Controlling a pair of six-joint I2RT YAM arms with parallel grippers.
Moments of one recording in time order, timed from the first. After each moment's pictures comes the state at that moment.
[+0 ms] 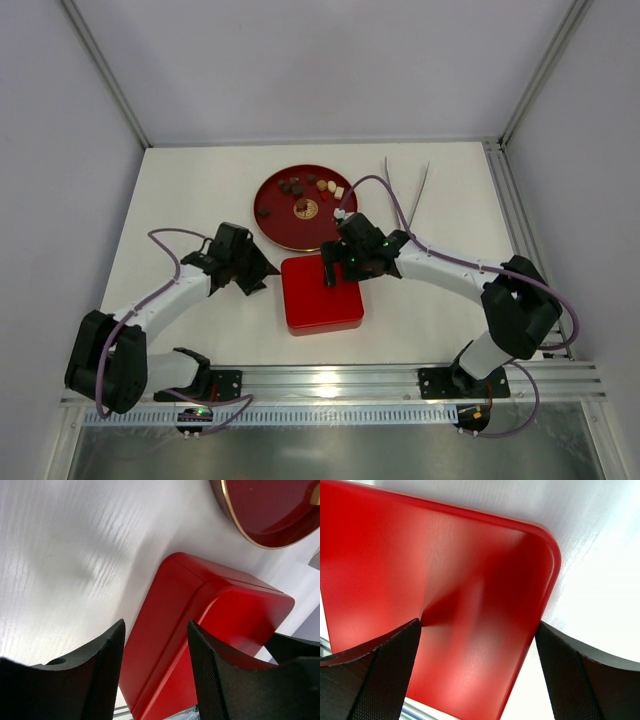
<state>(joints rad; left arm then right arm) -0.41 1.25 0.67 -0.41 0.10 -1.09 0.79 1.57 1.02 -0.45 0.00 0.51</state>
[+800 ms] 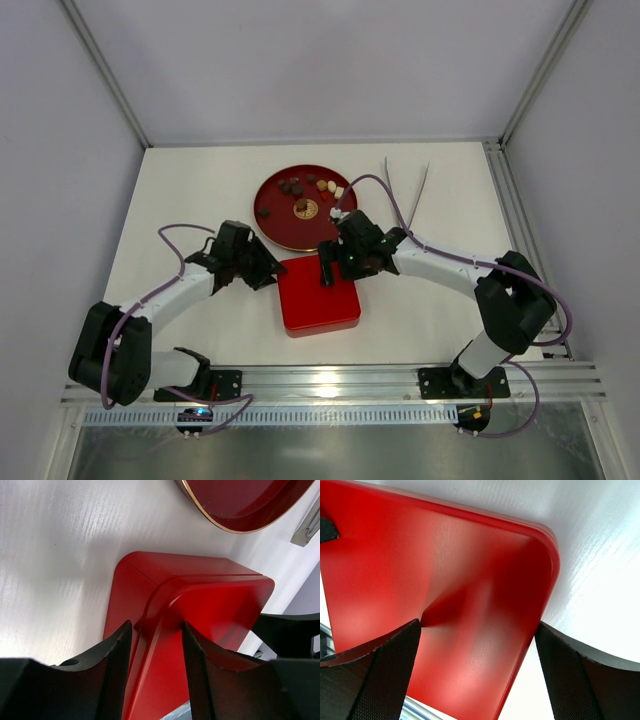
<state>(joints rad) -0.40 1.29 0.67 -0.30 0.20 -1.03 0.76 1.60 1.04 -0.43 -0.08 0.47</state>
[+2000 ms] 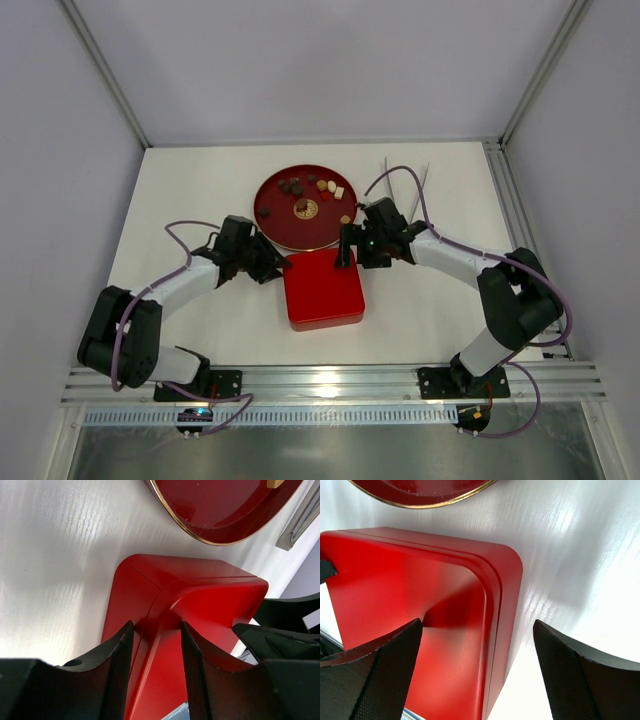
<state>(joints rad) -0.39 1.39 0.69 -0.20 0.25 -1.05 0.57 1.60 0.97 -0.32 -0.21 0.51</state>
